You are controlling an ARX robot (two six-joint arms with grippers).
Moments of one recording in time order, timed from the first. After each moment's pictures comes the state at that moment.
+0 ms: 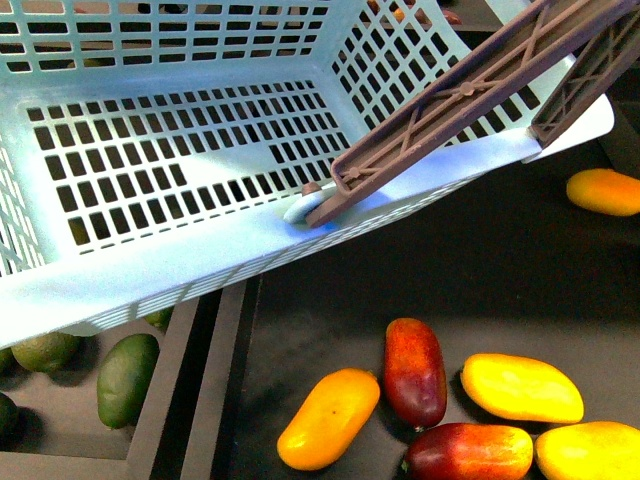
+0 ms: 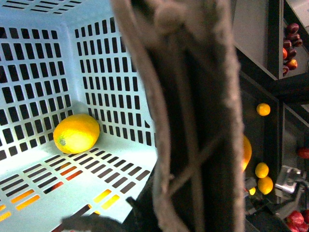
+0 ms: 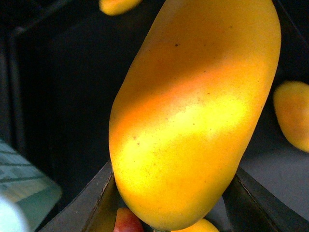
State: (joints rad) left arm -0.72 1.68 1.45 -0.38 -0.18 -1.01; right arm -0.08 1.55 0.83 0.05 -0.06 0.37
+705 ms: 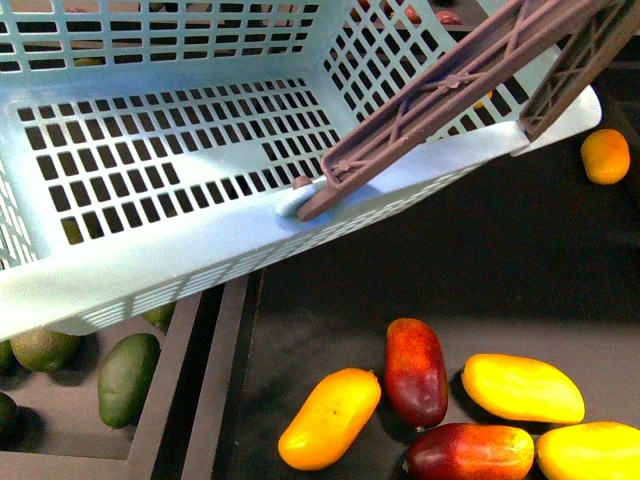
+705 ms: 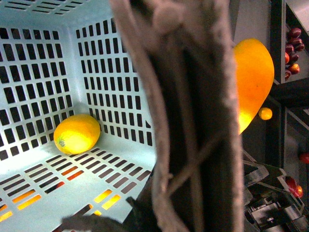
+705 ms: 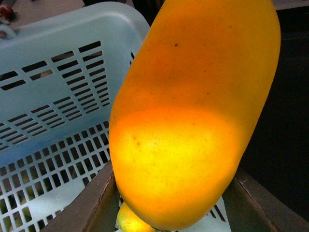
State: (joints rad) left arm -0.72 1.68 1.45 -0.38 -0.20 -1.01; right arm 0.39 1.54 0.98 0.15 0.10 0.30
